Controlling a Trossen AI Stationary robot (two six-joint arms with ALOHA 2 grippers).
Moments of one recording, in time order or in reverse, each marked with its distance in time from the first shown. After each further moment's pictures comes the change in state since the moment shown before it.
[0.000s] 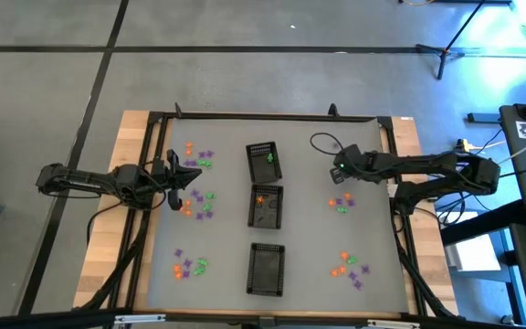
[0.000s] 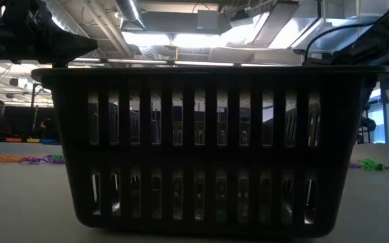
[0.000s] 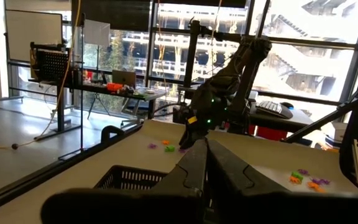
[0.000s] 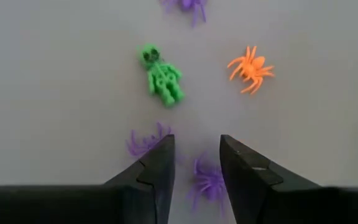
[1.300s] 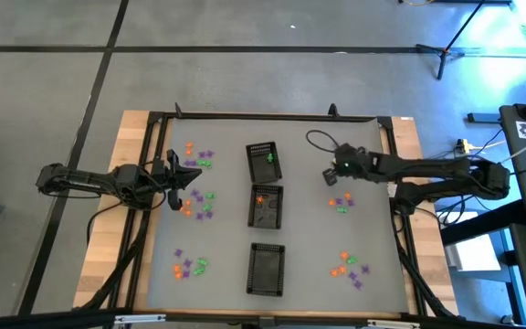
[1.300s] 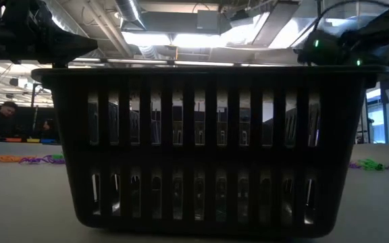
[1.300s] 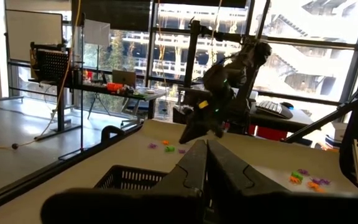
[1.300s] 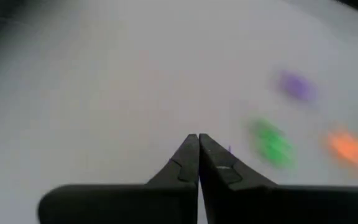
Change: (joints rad) left arm 0.000 0.000 0.000 0.000 0.000 0.000; right arm 0.119 -0.154 0.028 0.203 -0.161 -0.157
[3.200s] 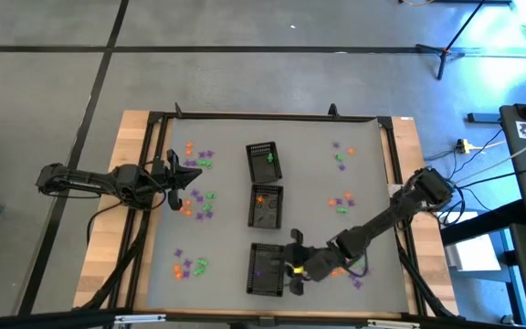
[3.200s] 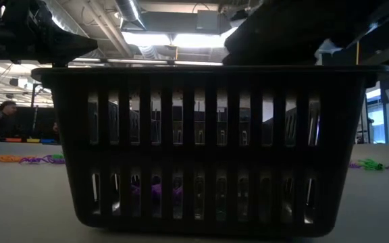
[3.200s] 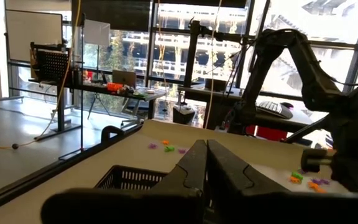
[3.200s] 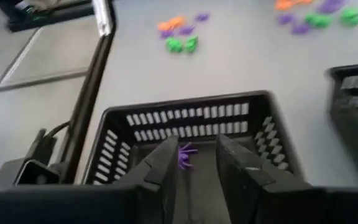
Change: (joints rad) left arm 0.000 0.000 0.000 0.000 0.000 0.000; right arm 0.931 0.707 0.556 0.454 0.181 0.084
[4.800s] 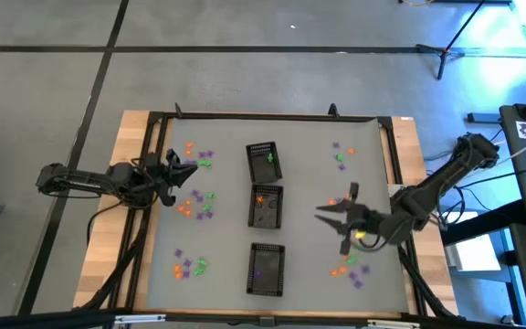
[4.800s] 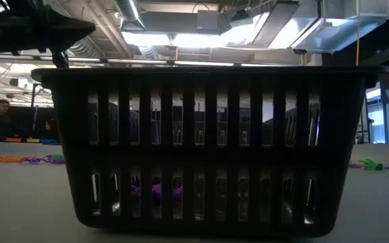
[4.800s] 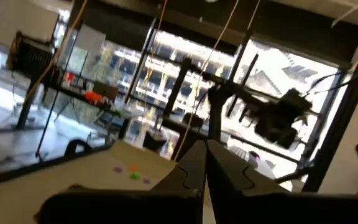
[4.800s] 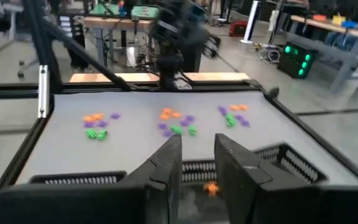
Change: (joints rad) left arm 0.000 0.000 0.001 0.158 0.013 -0.199; right arm 0.062 -0.771 -0.239 -0.276 0.393 -0.325
